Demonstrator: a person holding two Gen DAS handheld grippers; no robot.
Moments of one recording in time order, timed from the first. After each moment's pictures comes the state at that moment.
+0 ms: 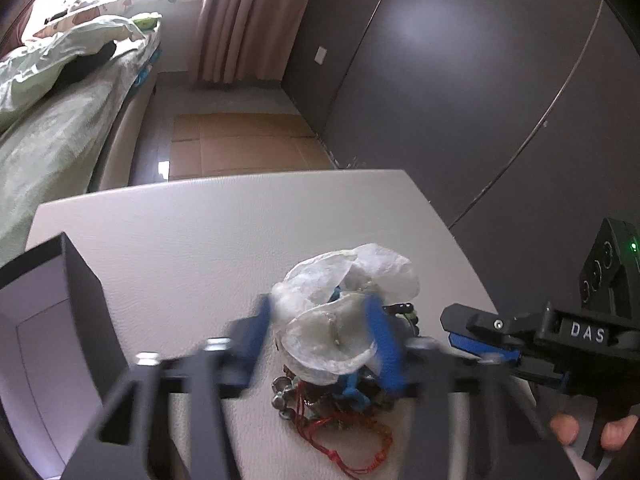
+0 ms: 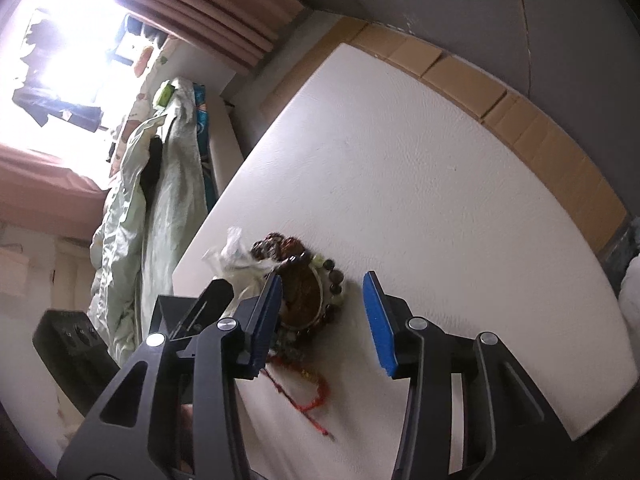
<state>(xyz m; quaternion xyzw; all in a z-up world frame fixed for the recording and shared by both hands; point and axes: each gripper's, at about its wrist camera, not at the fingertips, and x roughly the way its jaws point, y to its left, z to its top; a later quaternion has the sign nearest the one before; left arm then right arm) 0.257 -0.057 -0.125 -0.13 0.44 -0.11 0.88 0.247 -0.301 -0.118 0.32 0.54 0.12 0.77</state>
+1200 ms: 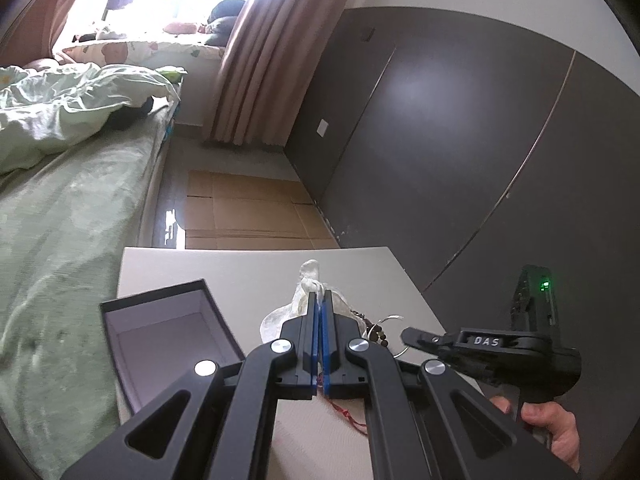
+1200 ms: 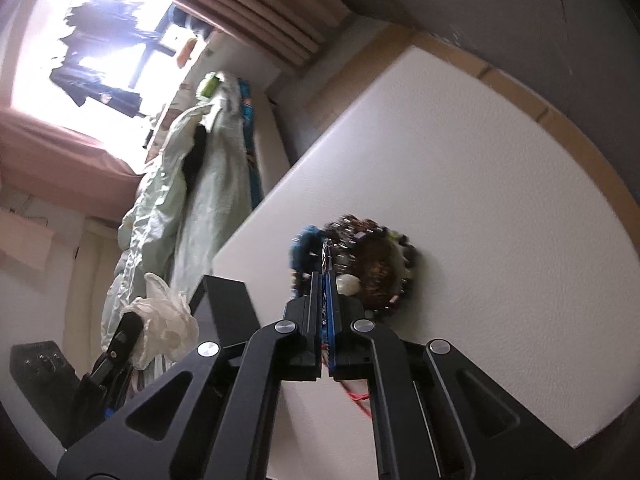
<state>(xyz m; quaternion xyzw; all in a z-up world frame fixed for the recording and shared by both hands) 0.163 0.021 -0.028 -0.17 0.32 -0.10 0.93 0.228 -0.269 -0.085 0.31 0.49 0.20 0.79</state>
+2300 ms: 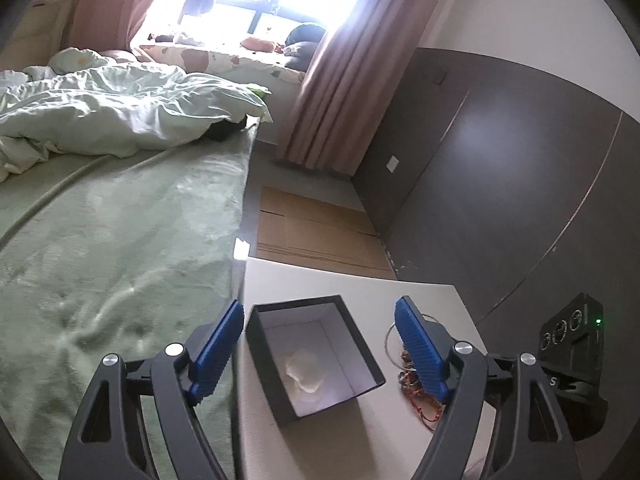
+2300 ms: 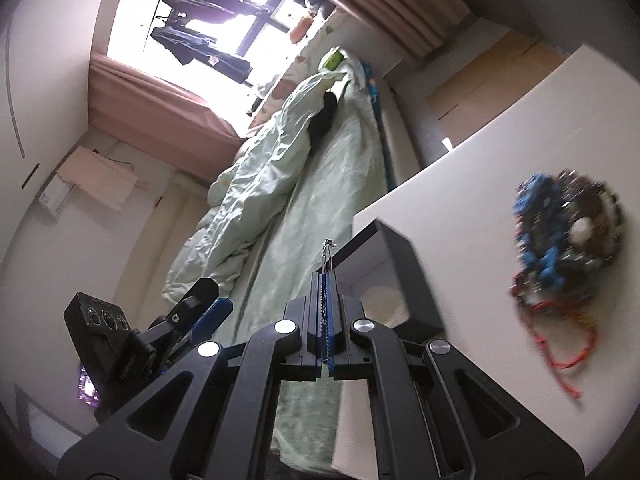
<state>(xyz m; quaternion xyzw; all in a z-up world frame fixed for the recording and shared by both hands) 0.104 0.117 -0.008 -0.20 0.29 0.02 0.93 0.189 -0.149 -0.052 0.32 0.43 0.38 0.76</state>
